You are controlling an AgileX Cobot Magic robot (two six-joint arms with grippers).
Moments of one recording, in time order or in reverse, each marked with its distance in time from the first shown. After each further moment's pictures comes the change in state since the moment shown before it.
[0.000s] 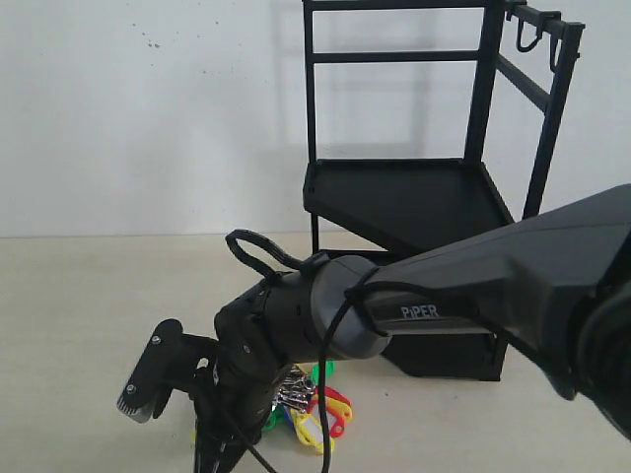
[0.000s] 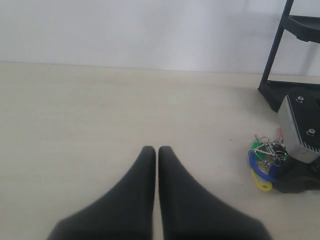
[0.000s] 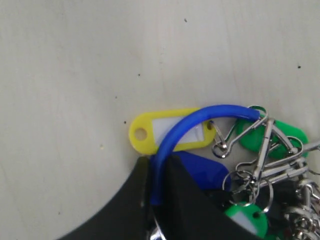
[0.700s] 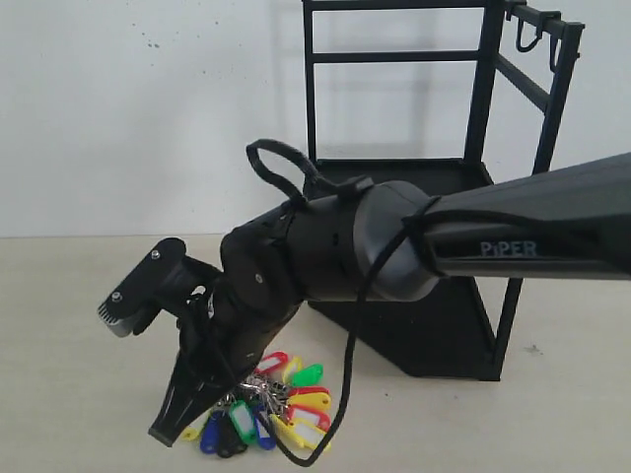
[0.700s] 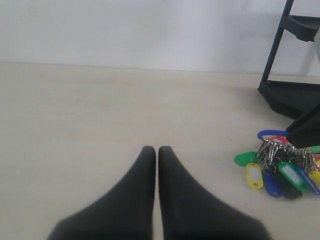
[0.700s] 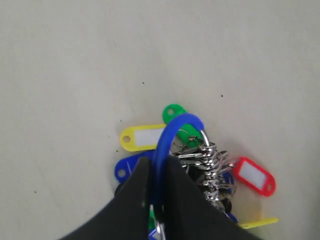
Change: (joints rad) left arm 0.000 0.000 0.000 0.000 0.000 0.000; right arm 0.000 -0.178 0.017 0.040 0.017 0.148
